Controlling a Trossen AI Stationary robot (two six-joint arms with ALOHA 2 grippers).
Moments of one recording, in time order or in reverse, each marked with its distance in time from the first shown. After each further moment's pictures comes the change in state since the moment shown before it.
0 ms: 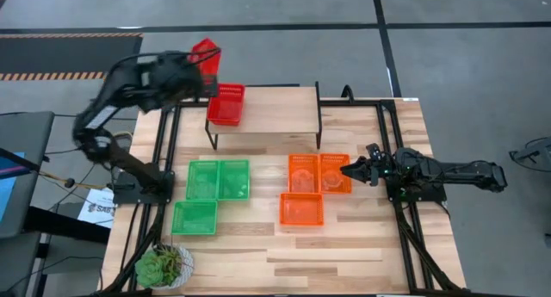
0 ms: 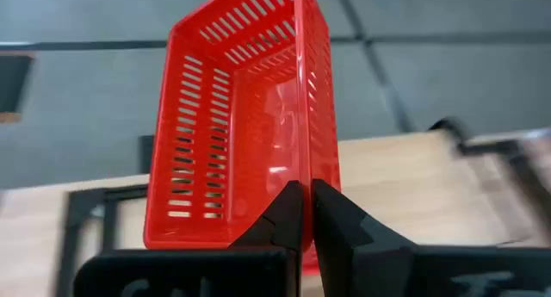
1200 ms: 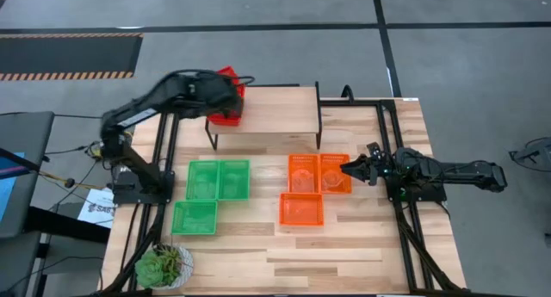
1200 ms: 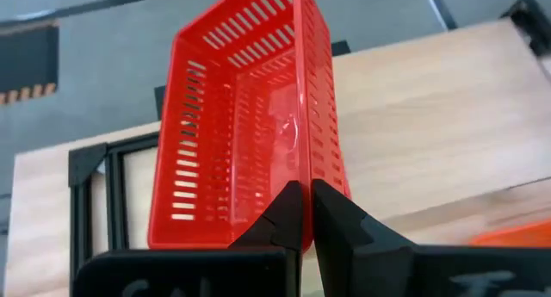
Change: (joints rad) left arm -0.002 0.159 -0.139 0.002 0.095 0.005; right arm -0.001 0.000 0.000 -0.007 0.041 -0.034
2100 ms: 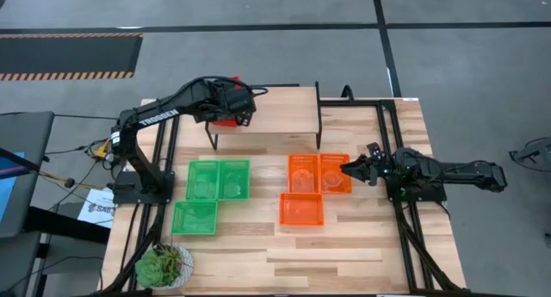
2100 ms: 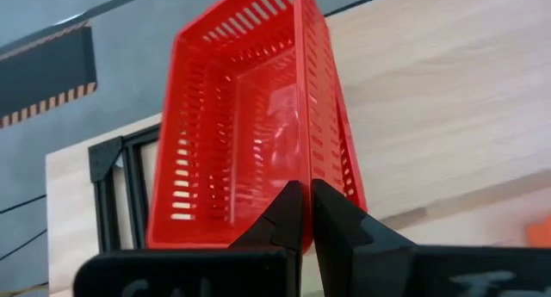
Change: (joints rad) left arm 0.006 0.085 -0.063 -0.002 0.001 0.034; right arm 0.000 0.000 0.000 0.000 -0.006 0.000
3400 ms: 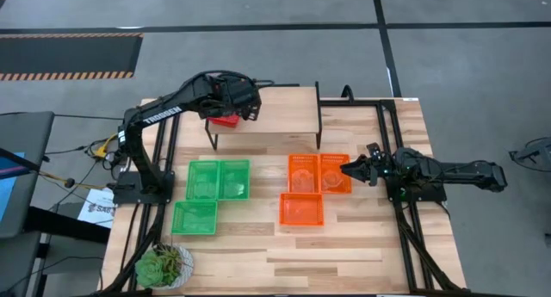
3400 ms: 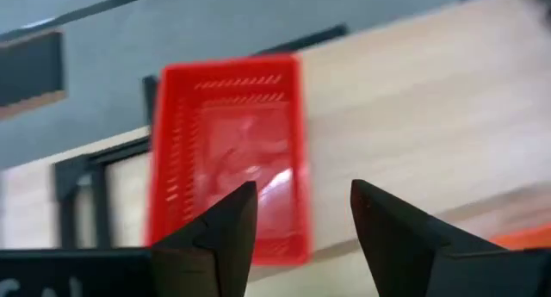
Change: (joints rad) left arm -0.011 0.063 0.129 0.052 0.014 0.000; right arm 0.002 0.000 0.000 0.000 -0.004 -0.010
